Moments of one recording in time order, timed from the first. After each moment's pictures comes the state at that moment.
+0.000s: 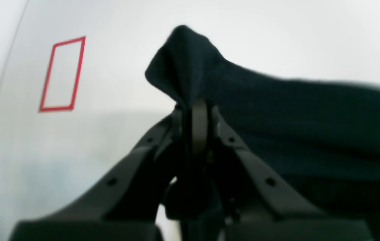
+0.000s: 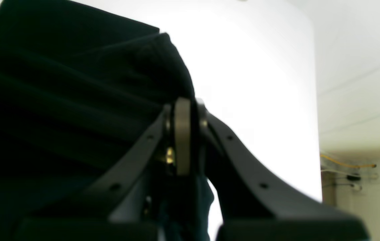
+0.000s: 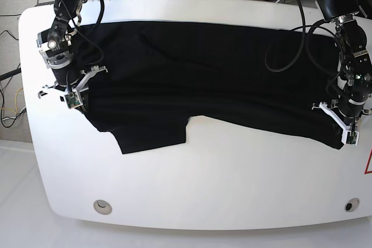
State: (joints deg) left arm -5.1 -20.3 -21.8 97.2 -6.9 -22.7 46.8; right arm -8.1 7.6 27.1 100.3 -10.8 37.4 -18.7
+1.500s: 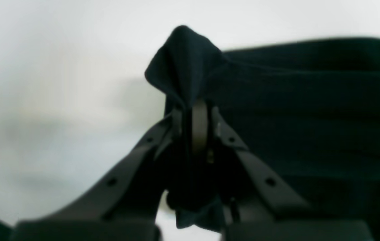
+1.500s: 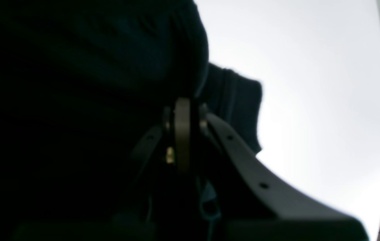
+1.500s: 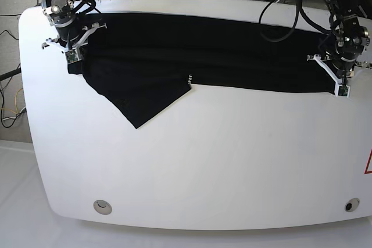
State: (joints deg) left arm 10.5 -15.5 -27.1 99.5 -2.1 -22.6 50.7; right arm -21.5 5.3 32.7 95.2 -10.4 36.9 -18.4
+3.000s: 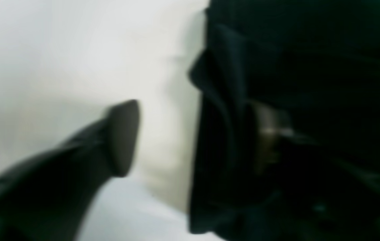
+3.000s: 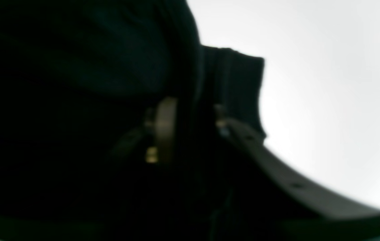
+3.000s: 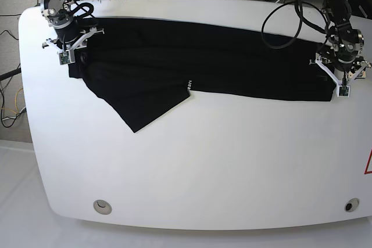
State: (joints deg) left arm 7.0 -14.1 -27.7 87.7 7.0 -21.4 40.2; right arm -18.4 6.1 35.8 85.8 -7.2 36.7 -13.7
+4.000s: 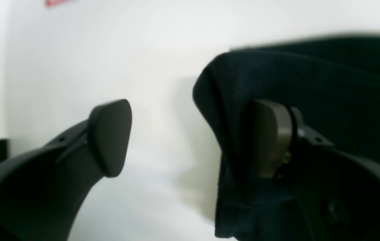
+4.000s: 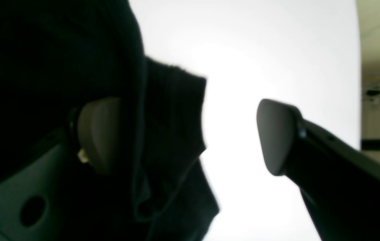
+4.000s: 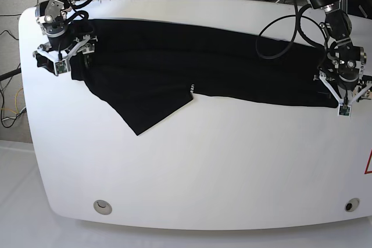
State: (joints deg) left arm -1.2 -13.9 -27.4 89.7 17.0 -23.0 42.4; right arm -15.5 6.5 35.9 93.4 -11.0 36.4 -18.9
